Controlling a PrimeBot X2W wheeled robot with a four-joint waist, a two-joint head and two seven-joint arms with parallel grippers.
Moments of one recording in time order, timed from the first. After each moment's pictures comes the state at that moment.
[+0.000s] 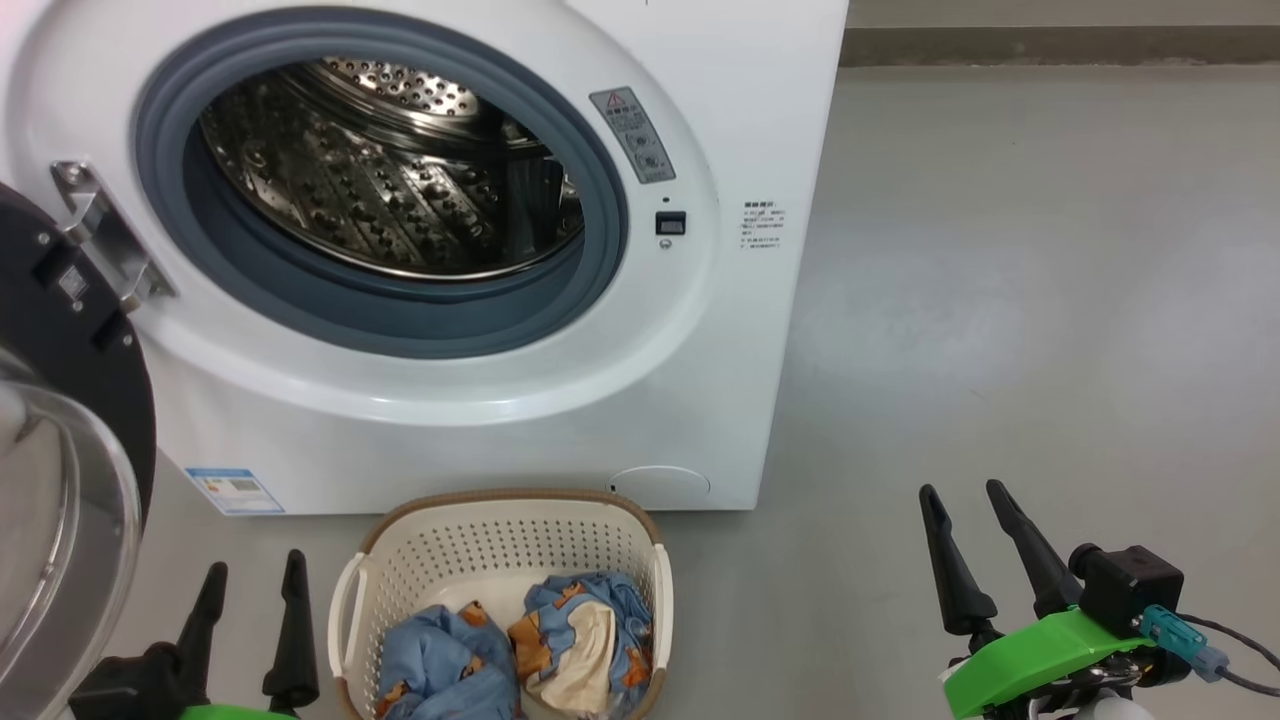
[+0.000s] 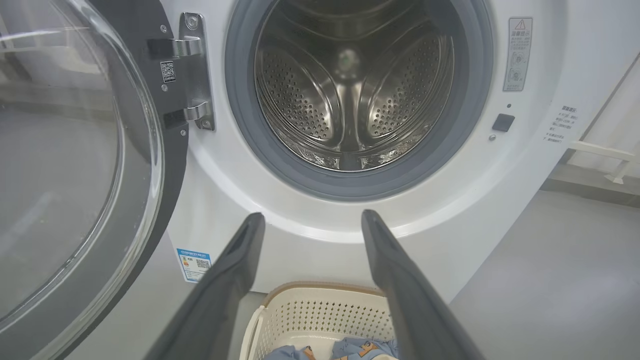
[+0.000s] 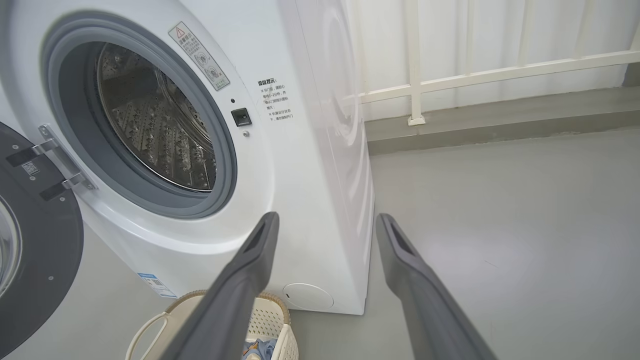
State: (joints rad) left arm 0.00 0.10 0.01 0.21 -0.33 -0.13 -0.26; right arm -0.11 -0.05 0.02 0.28 0.28 0.13 -0.25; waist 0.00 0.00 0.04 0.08
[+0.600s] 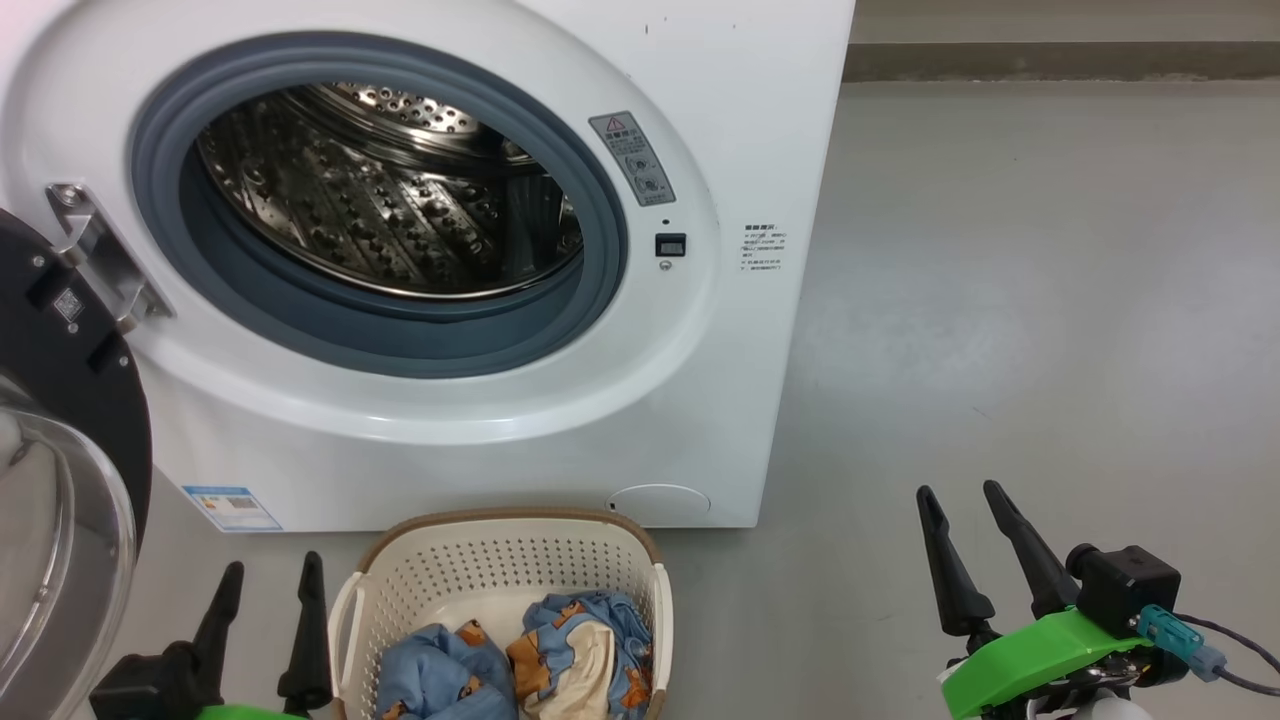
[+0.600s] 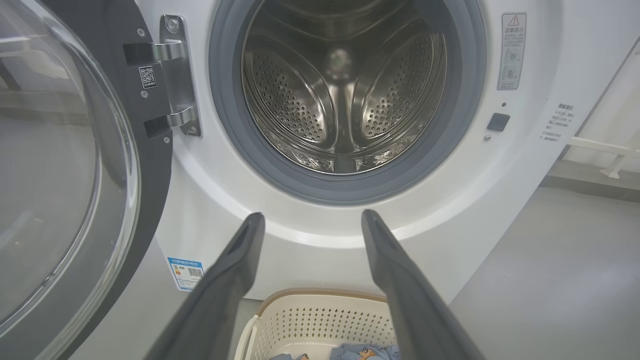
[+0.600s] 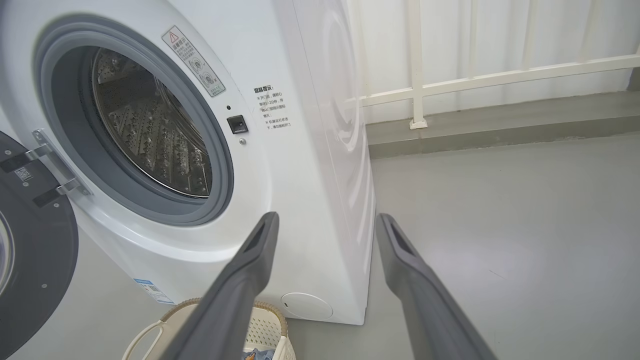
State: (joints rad) left arm 0.00 0.10 -0.01 0.21 -0.31 -0.13 -0.26; right arm -0.11 -0.05 0.02 0.28 0.28 0.13 -0.24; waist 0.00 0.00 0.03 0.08
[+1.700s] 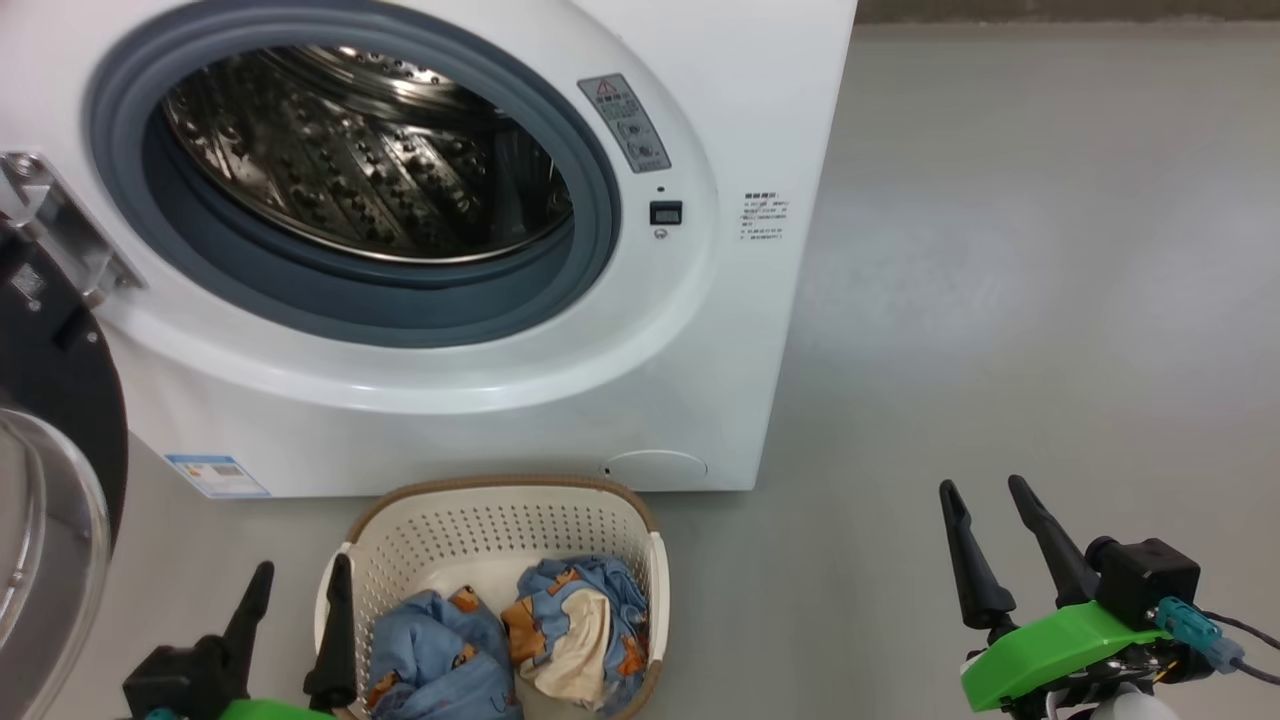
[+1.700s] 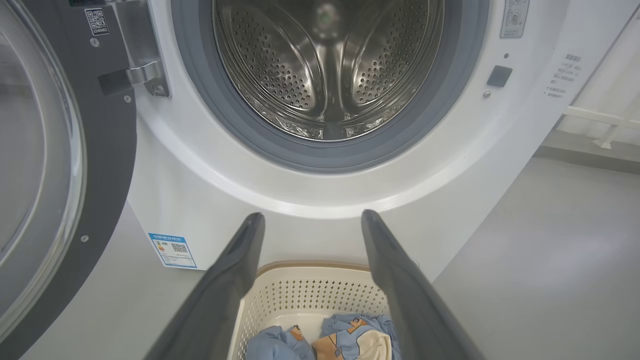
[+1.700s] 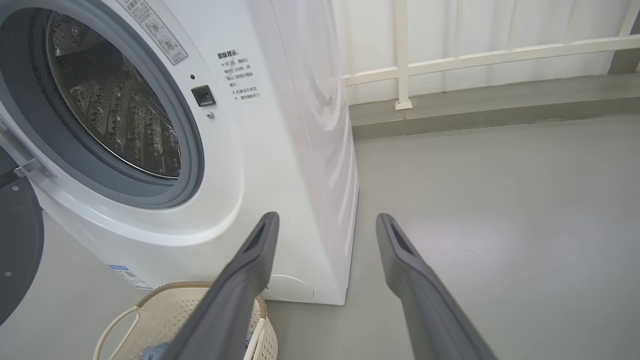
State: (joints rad) left arm -0.01 0.10 -0.06 0.24 -0.32 -0.13 -0.26; right arm -0.11 -0.05 -0.03 0.27 0.24 0.13 -0.22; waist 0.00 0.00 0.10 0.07
